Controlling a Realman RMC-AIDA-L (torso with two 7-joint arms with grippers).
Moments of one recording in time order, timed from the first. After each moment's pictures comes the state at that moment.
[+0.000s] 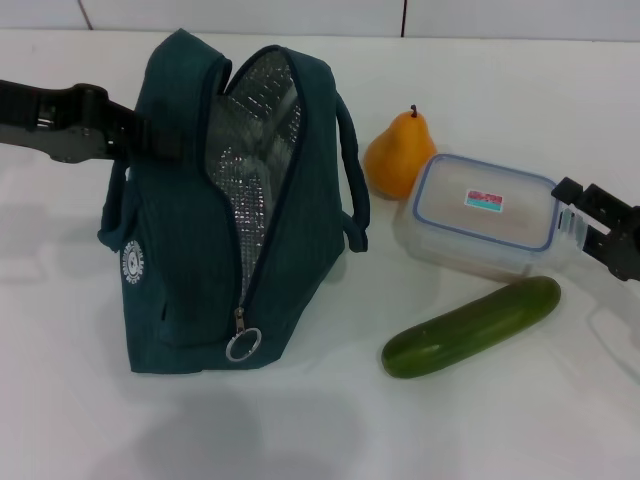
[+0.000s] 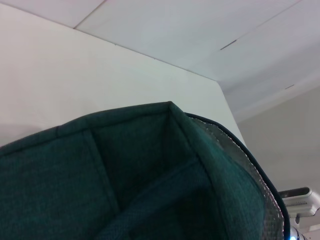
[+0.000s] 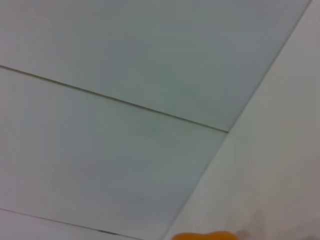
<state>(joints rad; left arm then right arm) -0.60 -1.92 0.63 1.08 2.11 1.96 -2.63 0.44 2.00 -1.31 -0.09 -0.84 -1.32 1.81</state>
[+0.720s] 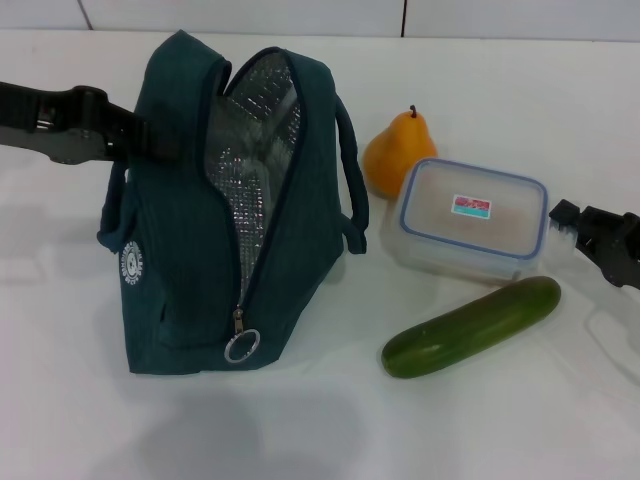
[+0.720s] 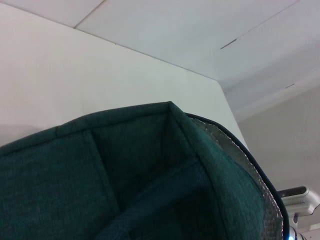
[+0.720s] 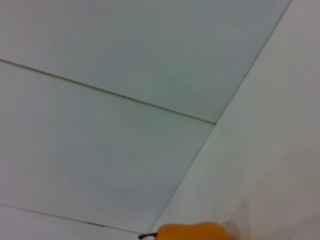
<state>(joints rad) -0.59 -1.92 0.63 1.08 2.11 1.96 -2.62 0.44 2.00 -1.33 -0.09 -0.84 -1.30 1.82</state>
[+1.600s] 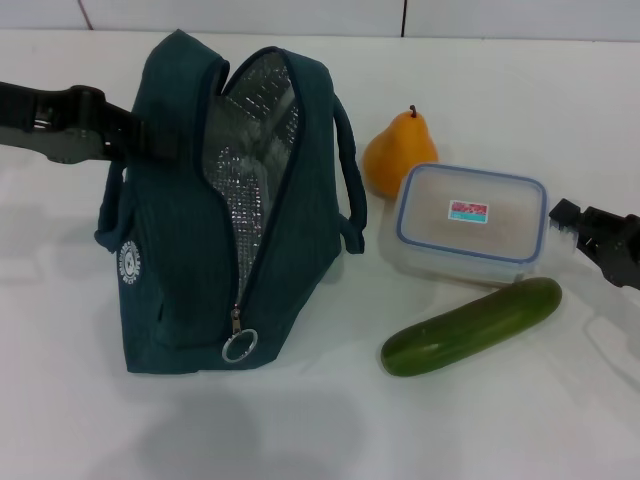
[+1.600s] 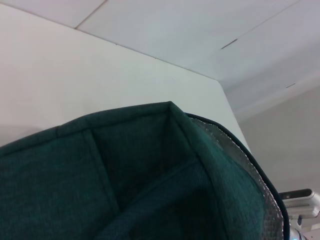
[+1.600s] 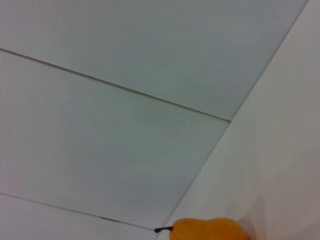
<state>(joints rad) -0.59 -1.92 0.63 1.08 2.11 1.96 -2.62 0.43 2.00 -1.33 -0.09 -0.83 -1.34 1.79</state>
